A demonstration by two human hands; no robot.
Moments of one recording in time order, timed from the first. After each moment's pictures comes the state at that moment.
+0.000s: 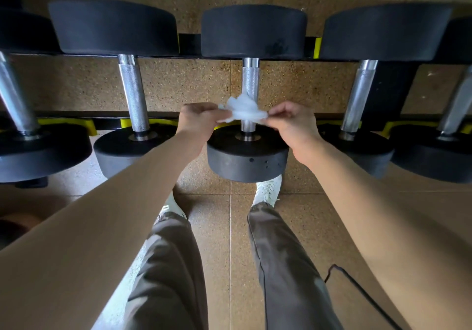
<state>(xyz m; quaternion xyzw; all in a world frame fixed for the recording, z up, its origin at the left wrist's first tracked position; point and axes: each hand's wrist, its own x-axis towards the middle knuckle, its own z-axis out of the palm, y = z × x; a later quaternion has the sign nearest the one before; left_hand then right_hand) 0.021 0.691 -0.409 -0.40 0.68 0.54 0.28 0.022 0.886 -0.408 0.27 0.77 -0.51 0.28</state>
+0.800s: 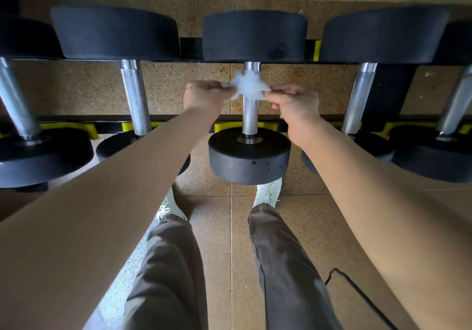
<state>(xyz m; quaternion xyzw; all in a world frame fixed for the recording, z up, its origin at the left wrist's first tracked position) -0.021 0.703 -0.400 -0.37 0.73 0.51 0.26 -0.014 0.869 -0.395 0.37 0.73 -0.53 0.21</state>
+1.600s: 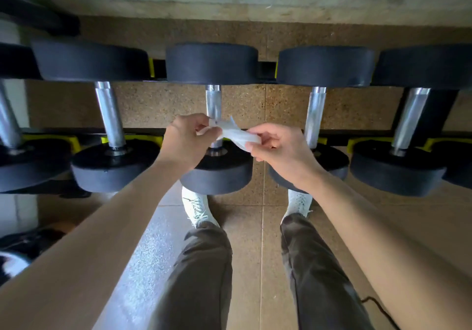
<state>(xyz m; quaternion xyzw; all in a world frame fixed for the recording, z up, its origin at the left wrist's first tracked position) 0.035 0.526 -0.355 -0.16 0.87 0.41 0.23 0.039 0.739 -0.334 0.08 0.78 -0.53 0.32</state>
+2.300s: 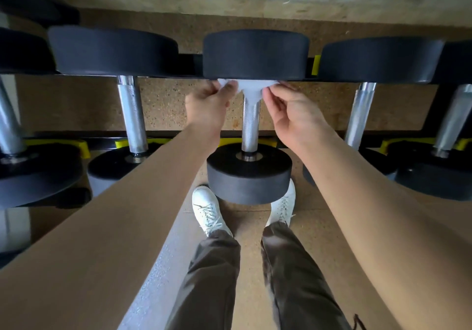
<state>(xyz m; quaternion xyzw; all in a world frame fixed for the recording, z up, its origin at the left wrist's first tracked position) -0.018 0.497 -0.393 -0.40 0.64 0.64 0.17 -0.028 0.647 -0.399 0.41 0.45 -0.78 0.17</state>
